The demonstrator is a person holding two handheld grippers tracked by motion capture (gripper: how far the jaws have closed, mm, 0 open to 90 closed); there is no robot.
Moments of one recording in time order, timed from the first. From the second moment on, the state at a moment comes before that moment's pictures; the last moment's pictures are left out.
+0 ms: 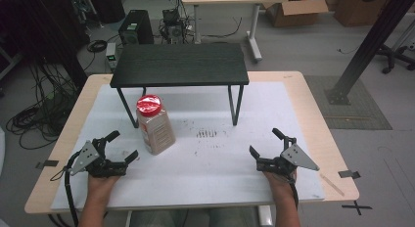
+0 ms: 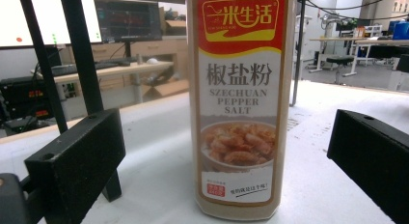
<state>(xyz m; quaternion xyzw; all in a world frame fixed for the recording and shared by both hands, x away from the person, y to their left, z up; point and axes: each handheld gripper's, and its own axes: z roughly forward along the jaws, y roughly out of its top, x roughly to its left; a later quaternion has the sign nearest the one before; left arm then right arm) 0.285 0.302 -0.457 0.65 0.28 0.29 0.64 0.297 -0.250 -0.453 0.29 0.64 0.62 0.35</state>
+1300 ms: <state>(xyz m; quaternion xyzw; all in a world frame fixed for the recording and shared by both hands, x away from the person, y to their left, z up) 0.285 0.301 -0.457 0.65 0.28 0.29 0.64 0.297 -0.251 -0.453 0.29 0.63 0.63 0.35</state>
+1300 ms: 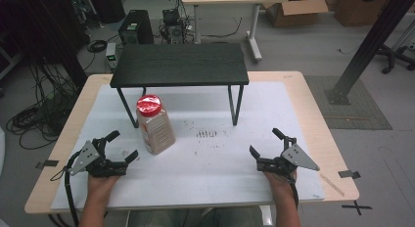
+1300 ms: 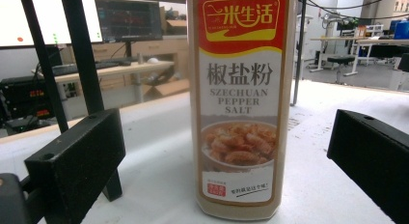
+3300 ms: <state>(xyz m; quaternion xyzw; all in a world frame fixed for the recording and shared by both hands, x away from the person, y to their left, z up) 0.285 0.302 -0.457 0.65 0.28 0.29 0.64 0.297 -0.250 -0.453 0.29 0.64 0.62 0.35</state>
